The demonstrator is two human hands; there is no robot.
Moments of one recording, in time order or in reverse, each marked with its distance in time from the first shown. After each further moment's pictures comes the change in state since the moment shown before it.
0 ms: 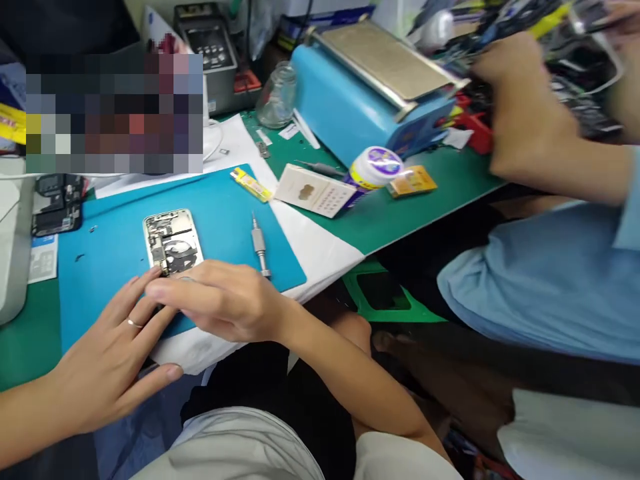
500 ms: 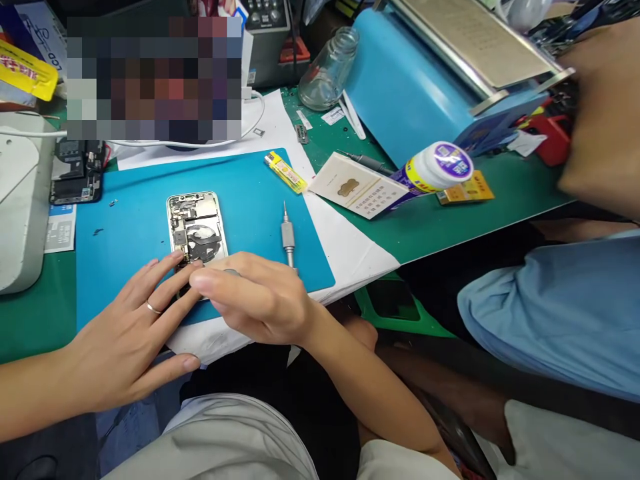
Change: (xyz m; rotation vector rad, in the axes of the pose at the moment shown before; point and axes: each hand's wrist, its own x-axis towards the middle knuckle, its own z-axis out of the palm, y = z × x) left_hand 0.000 0.007 0.000 -0.064 -0.017 -0.034; right_hand -0.005 0.000 -0.002 0.054 0.030 -0.006
